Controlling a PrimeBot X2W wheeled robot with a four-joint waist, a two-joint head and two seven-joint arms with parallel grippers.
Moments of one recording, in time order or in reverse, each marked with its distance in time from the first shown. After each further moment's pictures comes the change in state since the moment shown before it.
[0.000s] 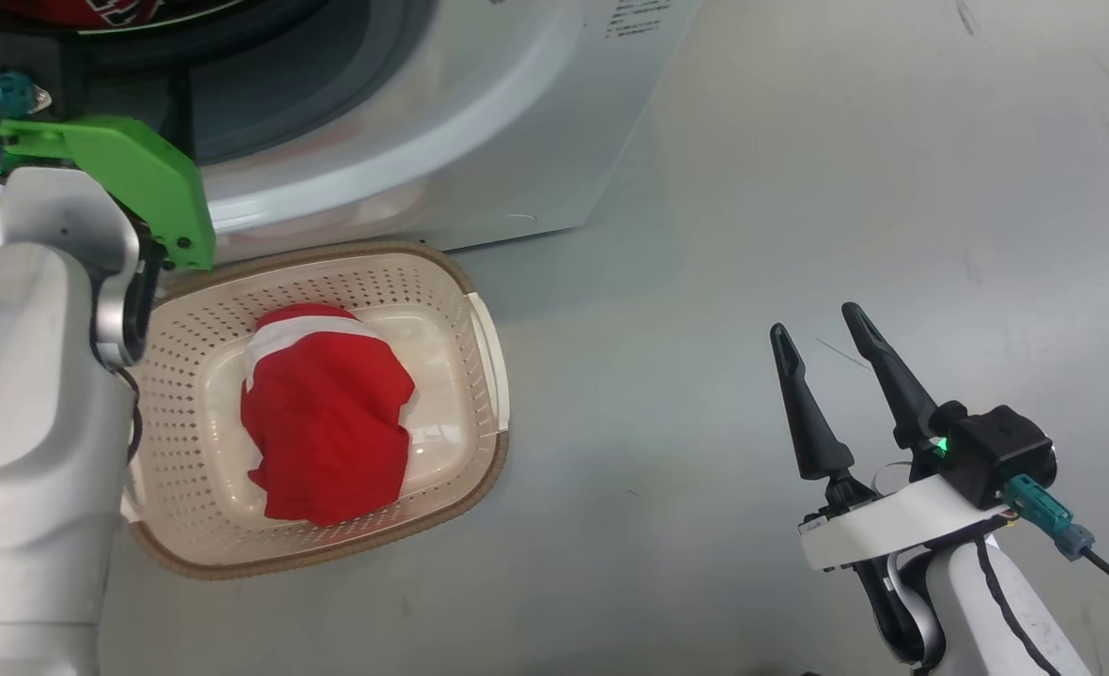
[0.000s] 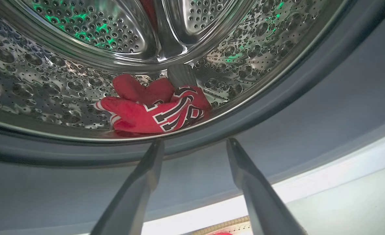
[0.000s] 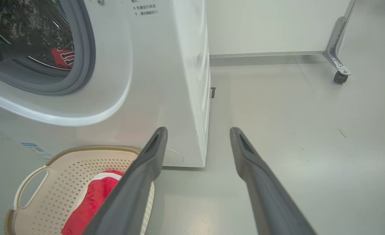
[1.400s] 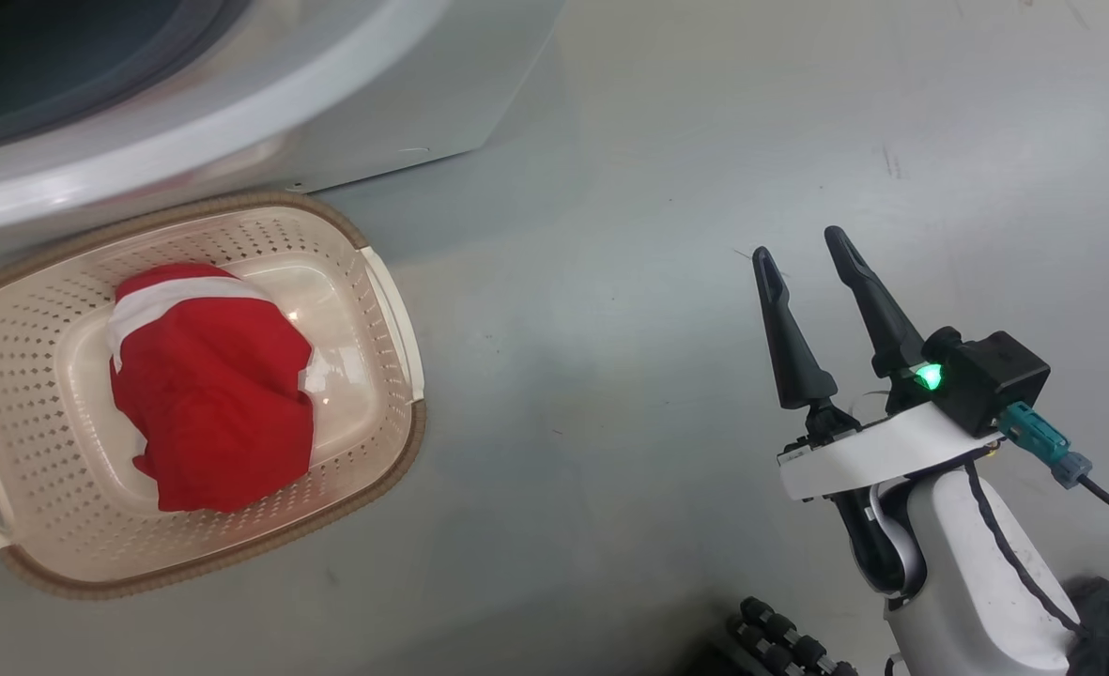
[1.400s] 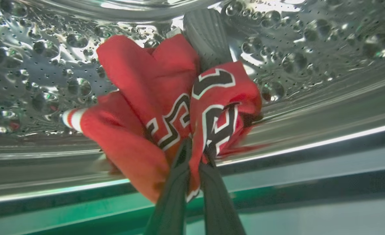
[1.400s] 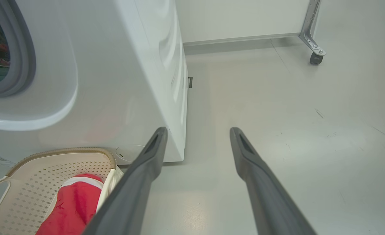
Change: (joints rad) left arm -0.335 0.153 0.056 0.221 0.043 0.018 0.298; right arm -0.147 0.024 0.019 0.071 0.062 0.018 -0.016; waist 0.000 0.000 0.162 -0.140
